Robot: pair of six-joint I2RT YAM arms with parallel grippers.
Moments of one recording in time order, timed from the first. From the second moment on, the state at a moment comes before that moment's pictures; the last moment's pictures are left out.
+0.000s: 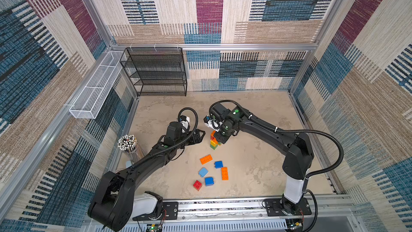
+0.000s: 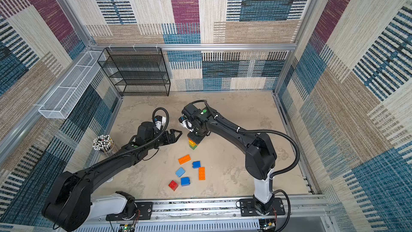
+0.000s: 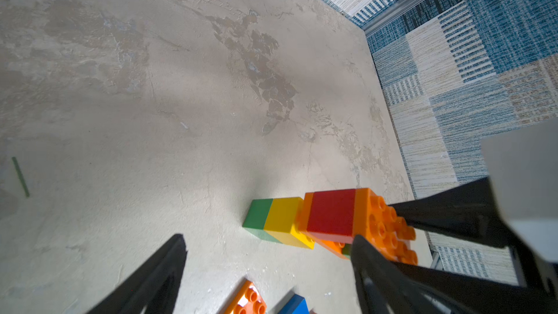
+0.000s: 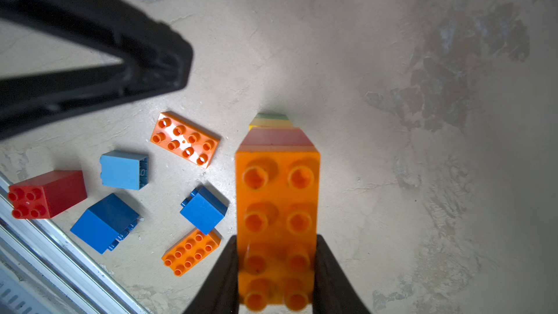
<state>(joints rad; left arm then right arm) -0.40 1.28 0.65 0.07 0.32 -0.61 0.80 1.88 1.71 -1.12 0.00 -0.14</state>
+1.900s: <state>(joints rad) -0.50 1.36 0.66 0.24 0.40 -0.66 0.81 1.87 1.68 -1.12 0.01 -0.10</state>
